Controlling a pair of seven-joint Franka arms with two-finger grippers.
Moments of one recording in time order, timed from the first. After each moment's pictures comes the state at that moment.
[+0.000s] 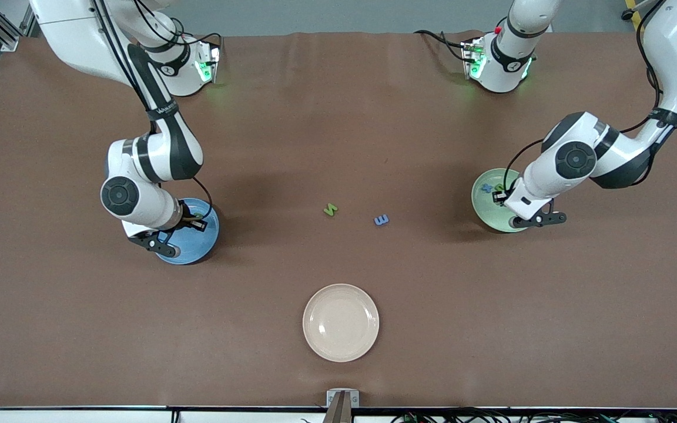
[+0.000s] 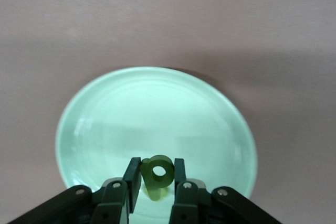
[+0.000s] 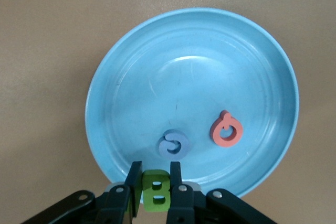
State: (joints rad) left arm 1.07 0.65 -1.22 -2.25 0.81 2.14 -0.77; right arm 0.34 0.40 -0.13 -2.04 0.09 2.28 0.54
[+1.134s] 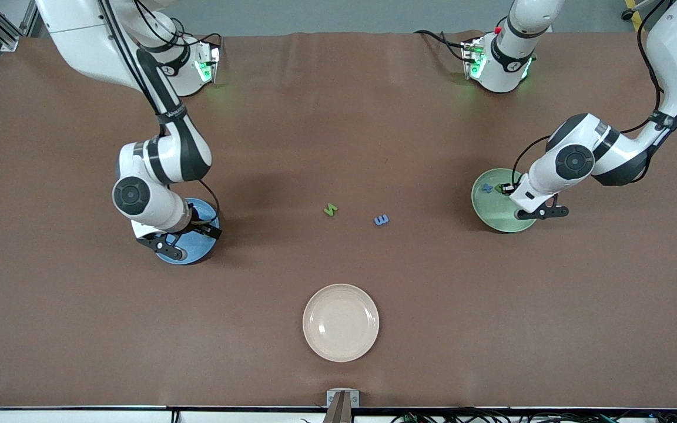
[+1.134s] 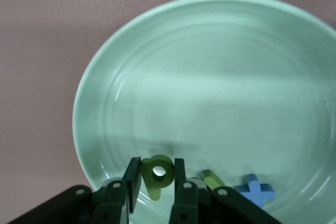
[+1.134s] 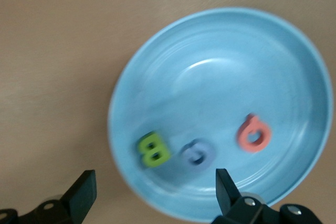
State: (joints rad) left arm 1.10 0.68 -1.15 -2.33 0.90 2.14 -0.76; right arm 0.36 0.43 -0.09 -2.01 0.10 2.32 0.66
